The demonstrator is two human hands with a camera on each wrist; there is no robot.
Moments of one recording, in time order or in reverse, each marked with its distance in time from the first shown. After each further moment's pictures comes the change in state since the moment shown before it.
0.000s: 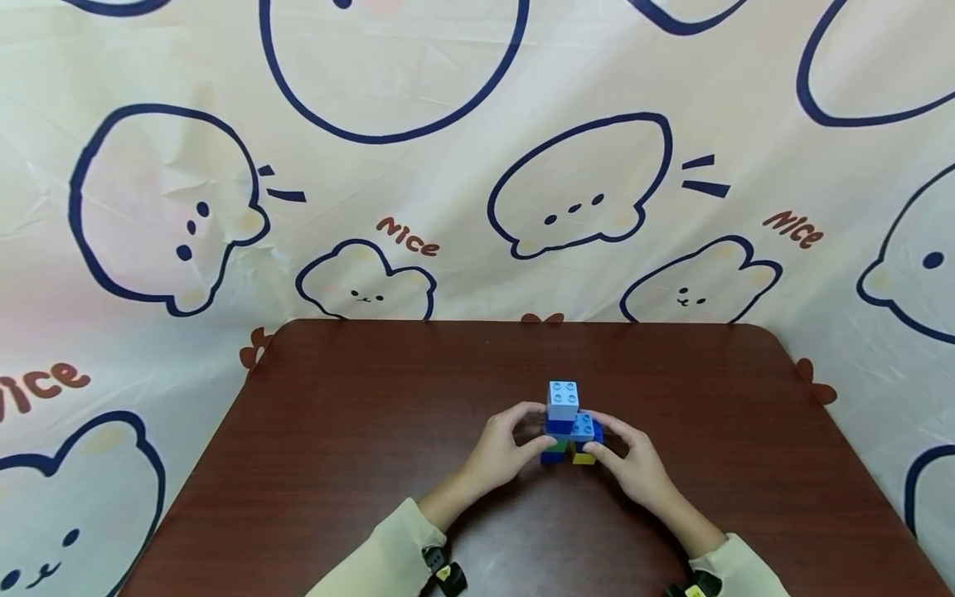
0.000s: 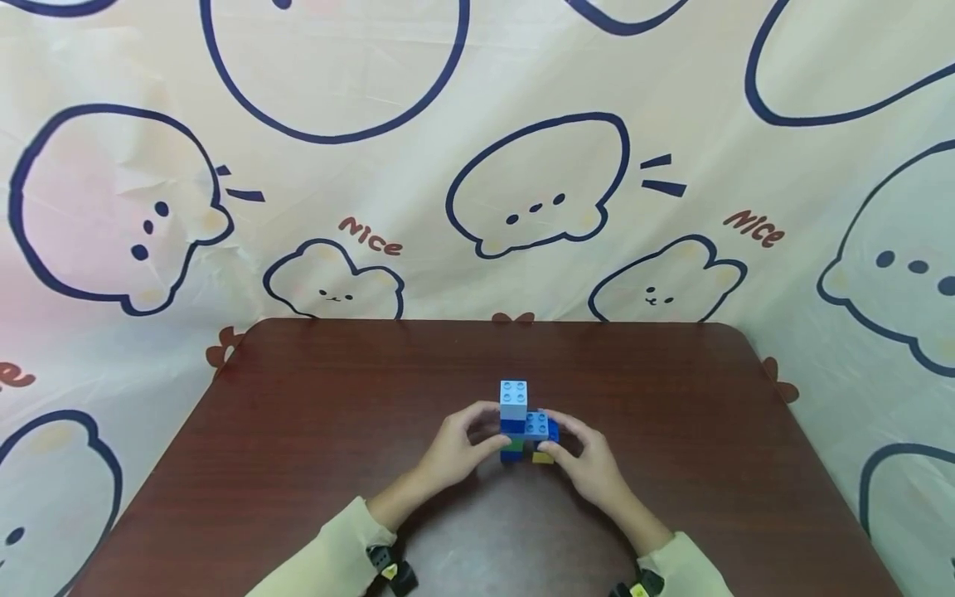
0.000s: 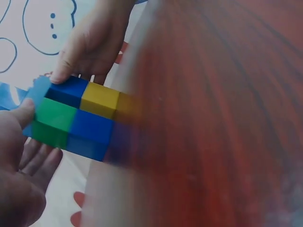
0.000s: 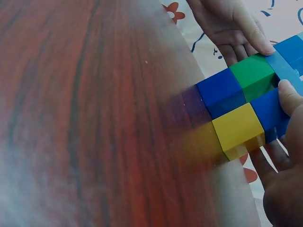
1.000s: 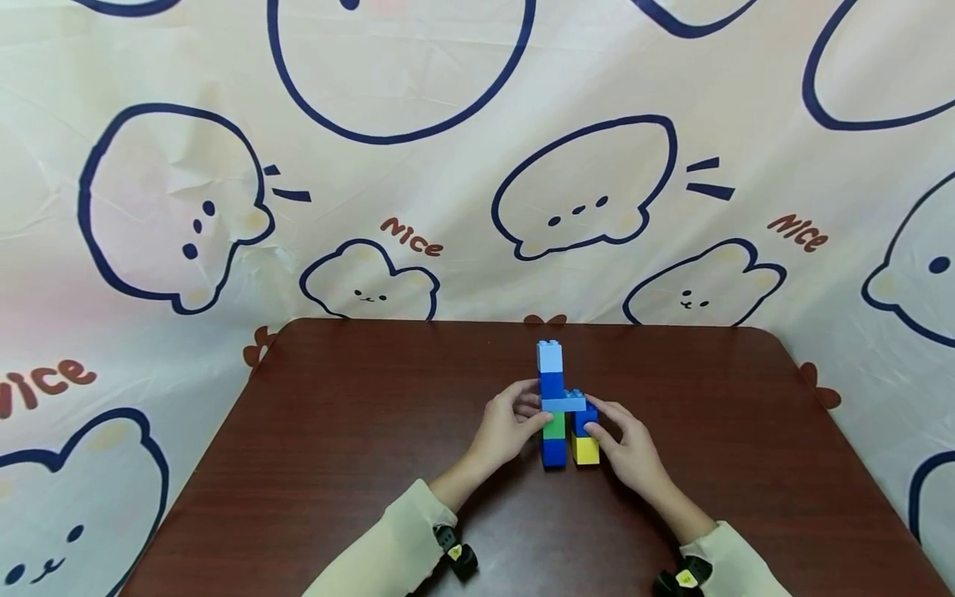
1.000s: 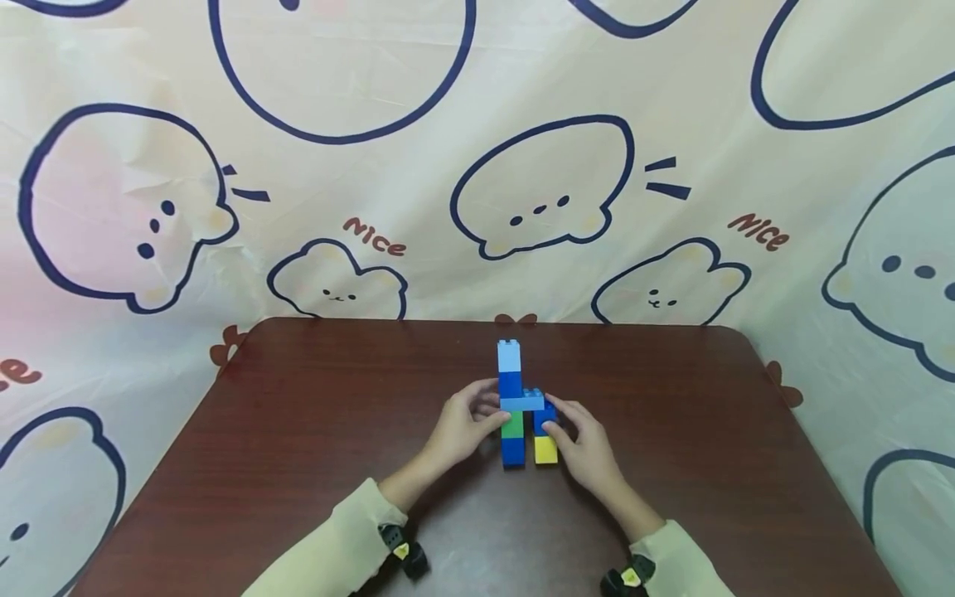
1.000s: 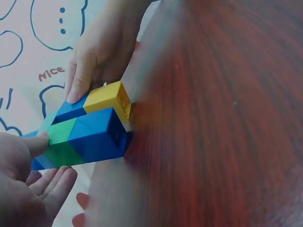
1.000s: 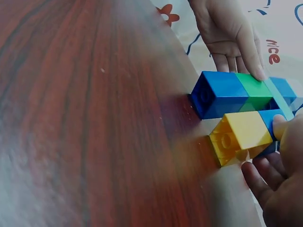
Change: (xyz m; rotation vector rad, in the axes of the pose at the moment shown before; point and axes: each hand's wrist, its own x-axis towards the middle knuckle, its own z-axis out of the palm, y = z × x) left_hand 0.022 0.006 -0.005 0.071 0.128 -0.178; right_hand 0.020 0.001 0.005 -0.178 0.037 0.072
